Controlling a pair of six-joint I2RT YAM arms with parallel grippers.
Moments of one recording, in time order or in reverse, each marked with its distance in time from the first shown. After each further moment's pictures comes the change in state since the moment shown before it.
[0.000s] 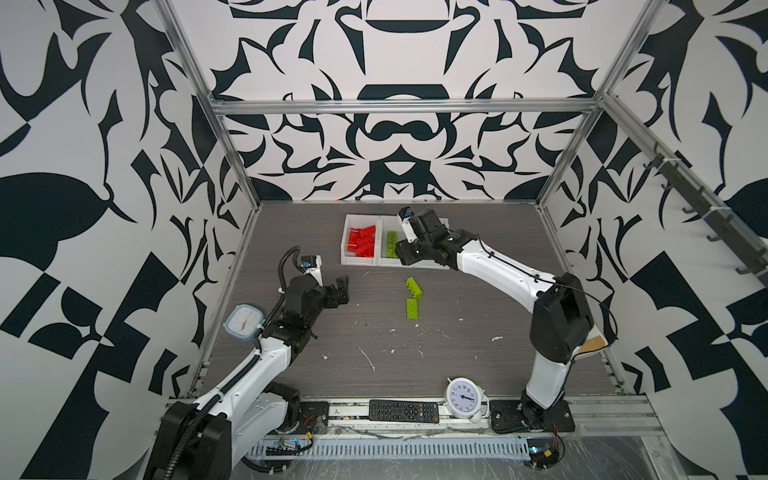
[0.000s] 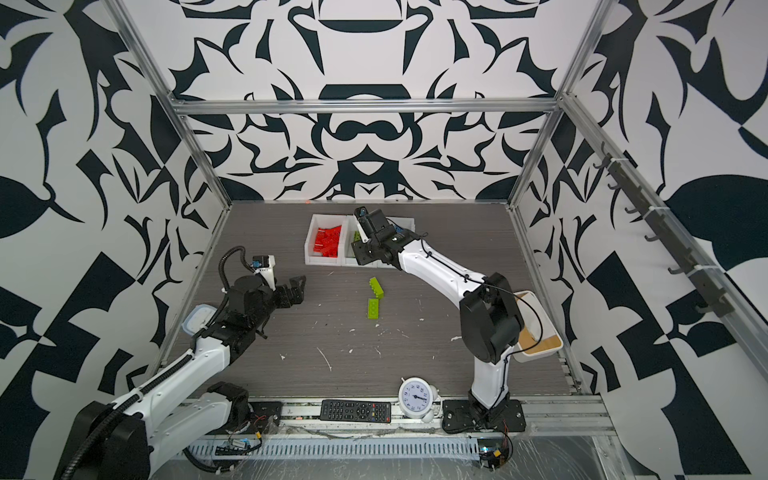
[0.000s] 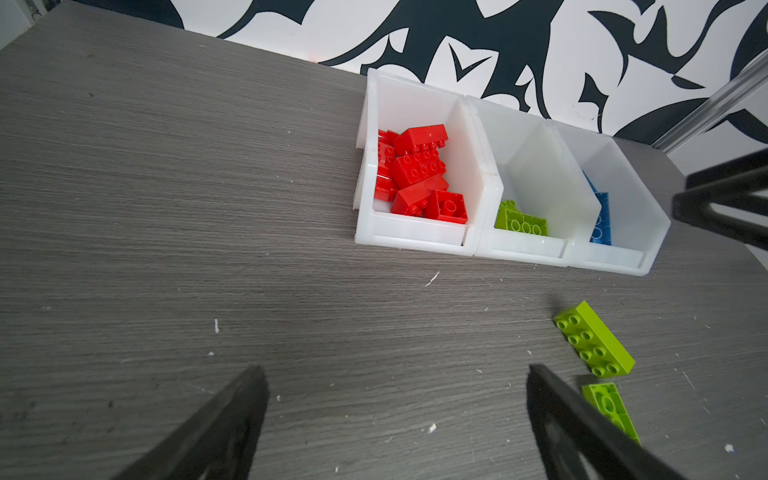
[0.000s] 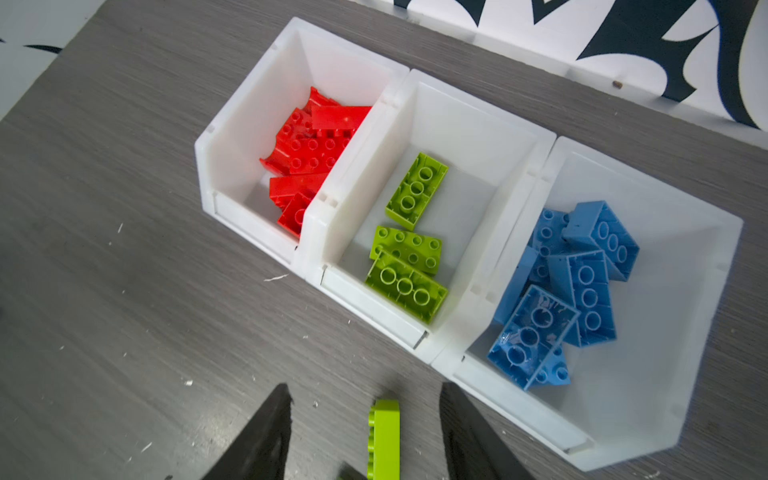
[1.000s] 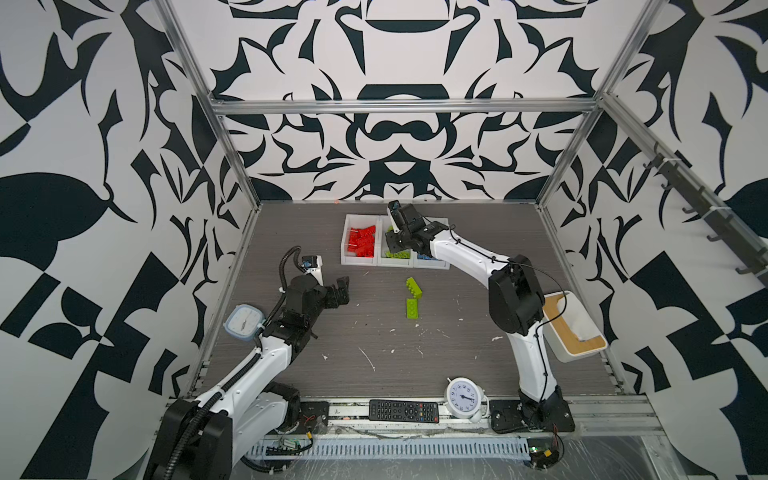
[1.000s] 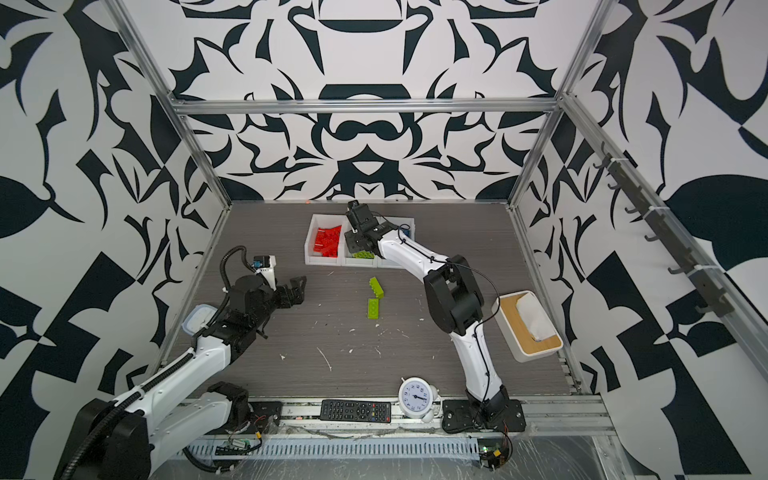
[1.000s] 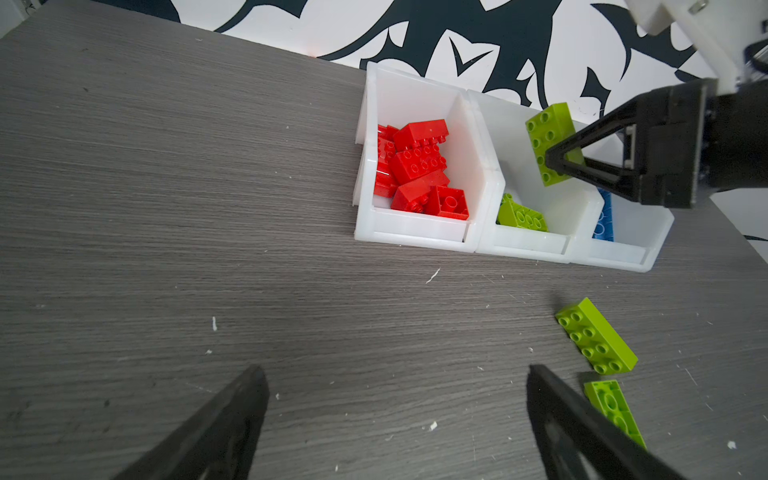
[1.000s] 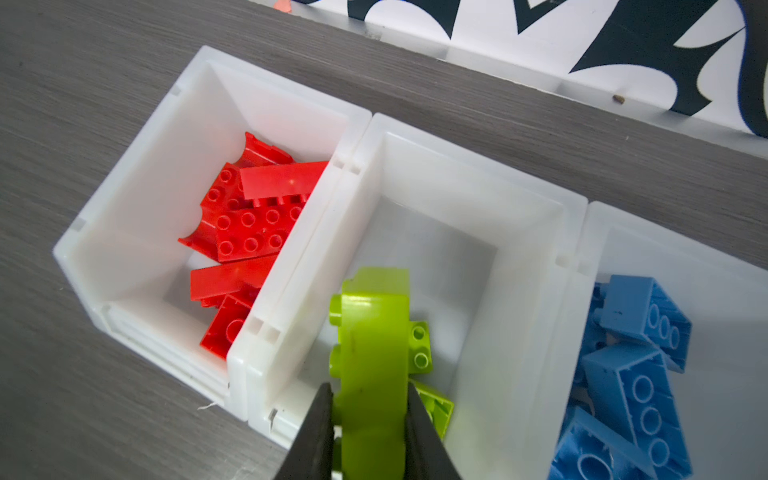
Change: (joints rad) left arm 0.000 0.008 0.000 0.002 0.003 0.000; right arm -0.021 0.386 0.350 0.036 0.104 0.058
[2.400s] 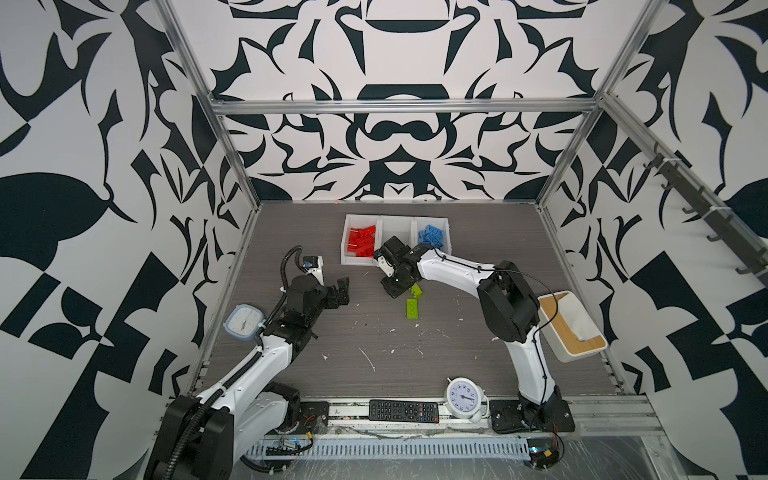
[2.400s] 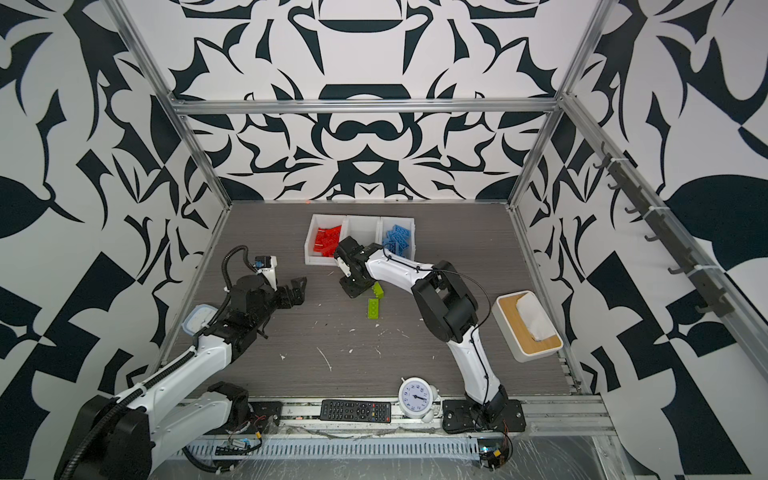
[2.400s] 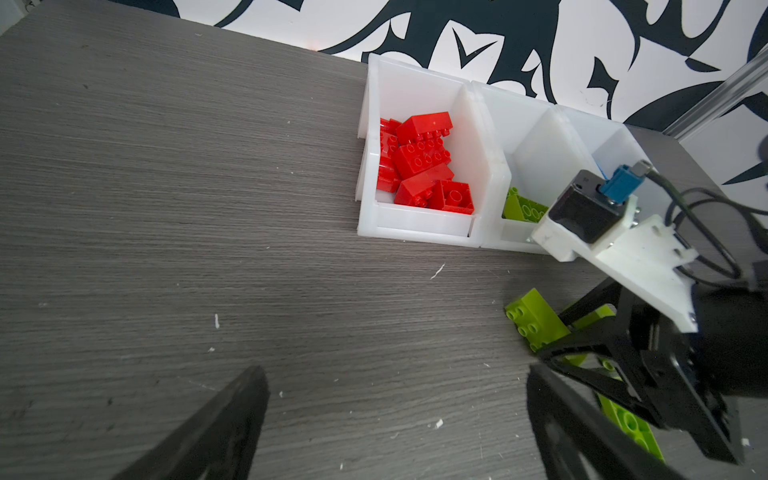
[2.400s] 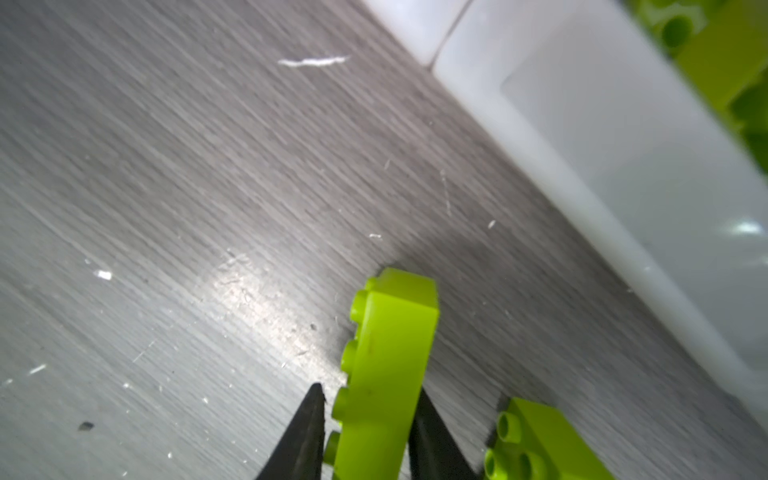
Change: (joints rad) left arm 0.000 0.019 0.000 0.002 -0.003 0.014; right arm 0.111 -0.030 -0.191 -0.256 -0.186 -0.143
